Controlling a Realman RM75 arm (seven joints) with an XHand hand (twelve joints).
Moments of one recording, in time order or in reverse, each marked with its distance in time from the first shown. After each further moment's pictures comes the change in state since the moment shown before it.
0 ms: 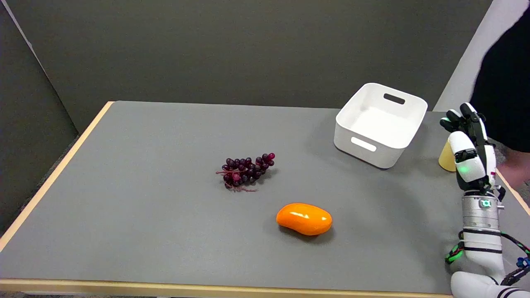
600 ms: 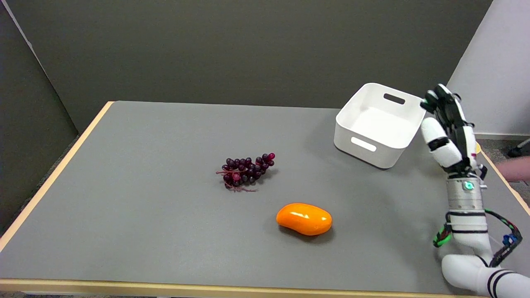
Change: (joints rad) arm 0.054 0.019 0.013 0.066 -0.134 -0.027 -0.047
